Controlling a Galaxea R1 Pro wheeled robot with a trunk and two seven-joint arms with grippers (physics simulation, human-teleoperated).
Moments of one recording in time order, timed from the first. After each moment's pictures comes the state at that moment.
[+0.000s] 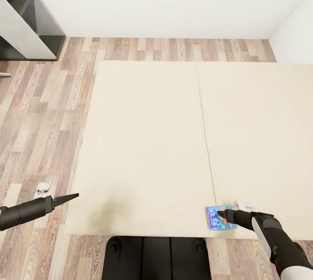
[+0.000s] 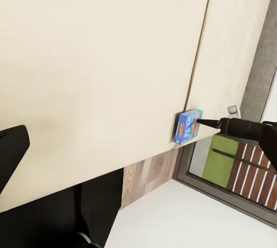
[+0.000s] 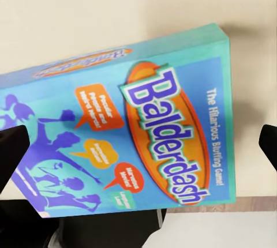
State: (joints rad) left arm -0.36 0.36 0.48 -1.27 0.03 0.93 -1.40; right arm -0.47 -0.21 -0.16 -0.89 -0.07 0.63 0.30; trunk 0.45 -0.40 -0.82
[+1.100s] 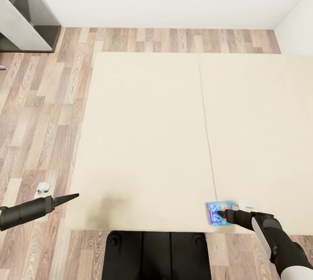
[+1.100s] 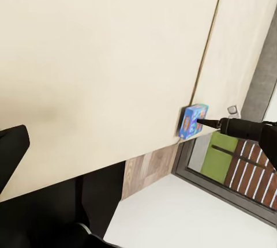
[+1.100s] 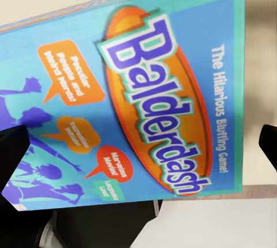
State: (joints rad) left arm -0.36 0.35 0.48 -1.27 0.03 0.93 -1.40; right arm -0.47 -0.21 -0.15 -0.89 -0.07 0.63 0.30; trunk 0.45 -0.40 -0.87
